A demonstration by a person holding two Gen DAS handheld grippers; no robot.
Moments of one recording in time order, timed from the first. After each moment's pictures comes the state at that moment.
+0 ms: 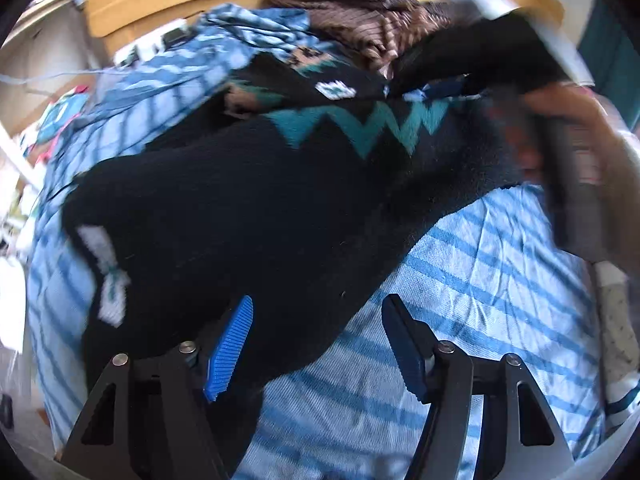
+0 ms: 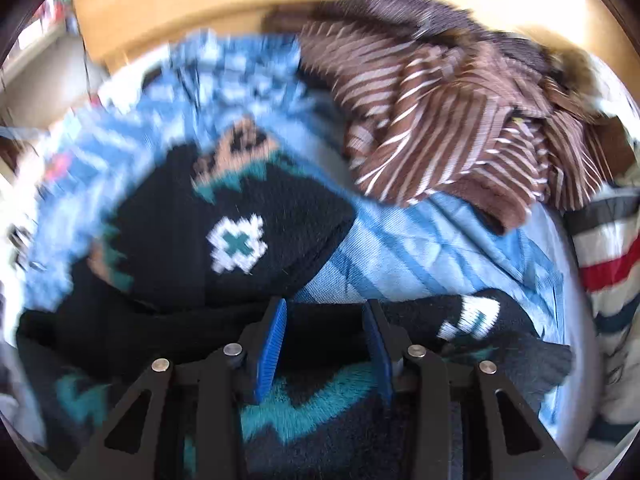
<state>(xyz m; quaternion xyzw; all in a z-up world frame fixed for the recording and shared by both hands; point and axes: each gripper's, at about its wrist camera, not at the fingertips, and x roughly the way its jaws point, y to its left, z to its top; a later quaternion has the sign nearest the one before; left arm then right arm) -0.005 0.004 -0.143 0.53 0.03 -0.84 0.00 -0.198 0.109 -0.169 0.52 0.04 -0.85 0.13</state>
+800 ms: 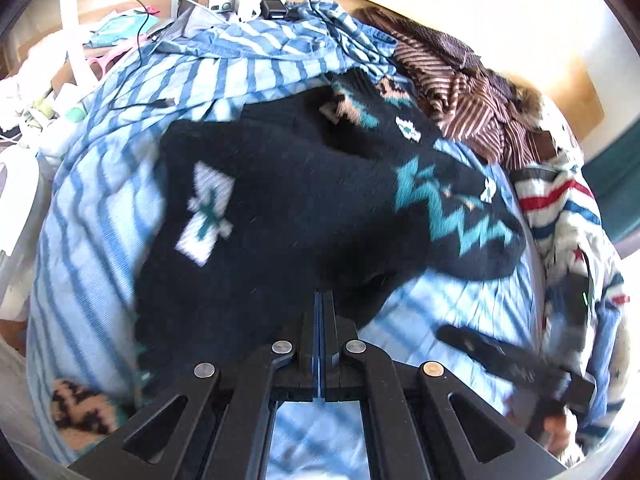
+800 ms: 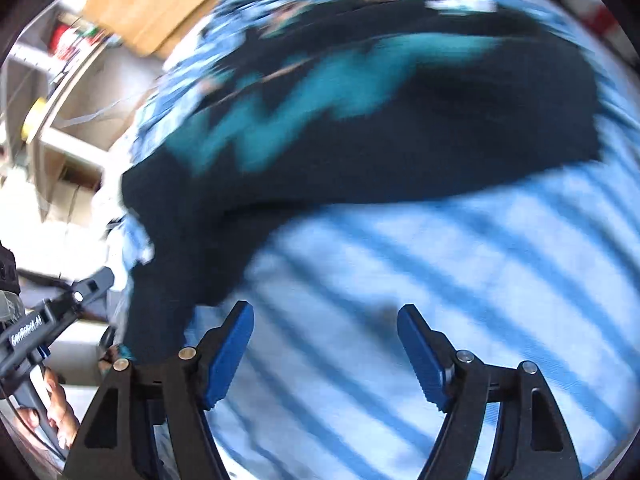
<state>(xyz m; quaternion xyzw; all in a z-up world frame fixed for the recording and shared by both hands) 0.066 -0.093 -0.096 0.53 0.20 -0.82 0.05 -0.037 0.130 -0.224 0.61 -0.13 -0.74 0.25</state>
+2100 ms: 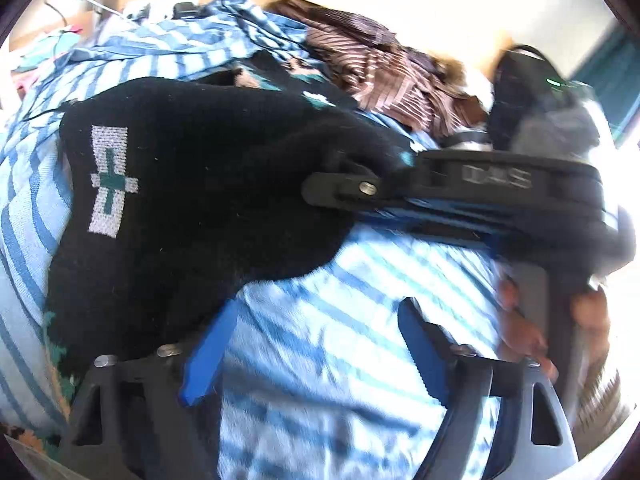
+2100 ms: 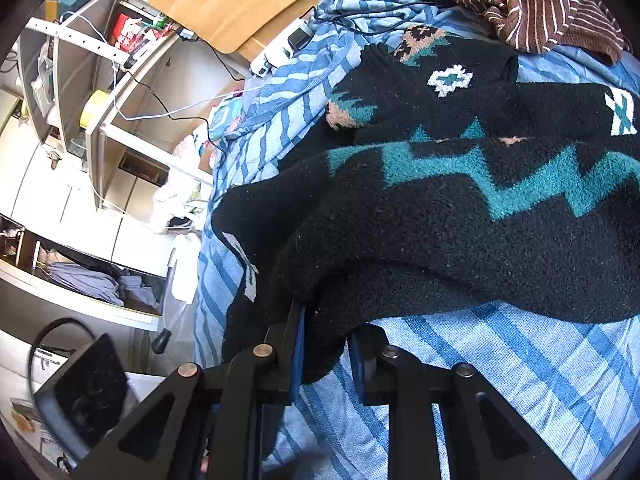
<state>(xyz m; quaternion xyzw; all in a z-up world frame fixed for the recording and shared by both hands) 0.074 -0.048 -0.122 0.49 0.18 -0.85 -0.10 -0.082 0.067 -0.184 0.57 -0.14 -0.74 0.34</state>
